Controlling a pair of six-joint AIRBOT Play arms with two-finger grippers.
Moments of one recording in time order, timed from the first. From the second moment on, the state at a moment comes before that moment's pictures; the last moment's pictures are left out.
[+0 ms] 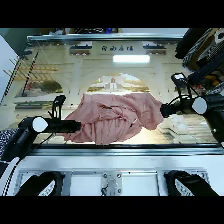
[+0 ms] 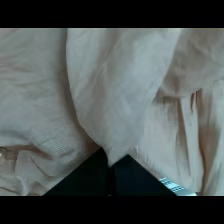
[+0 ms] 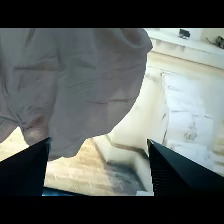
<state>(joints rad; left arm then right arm) -0.18 -0.89 0.62 1.20 -0.96 -1.52 0.14 -0.95 0.95 -1.57 1.12 1.47</state>
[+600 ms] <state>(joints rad) -0.12 -0.89 0.59 1.20 -0.95 -1.53 0.67 -0.96 0.69 -1.89 1.06 1.67</state>
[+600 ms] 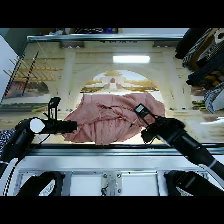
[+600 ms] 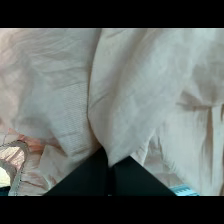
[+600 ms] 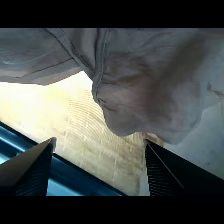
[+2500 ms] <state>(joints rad) -0.12 -1.17 1.07 1.21 -1.22 -1.49 0.08 -0.86 0.76 -1.49 1.15 1.62</state>
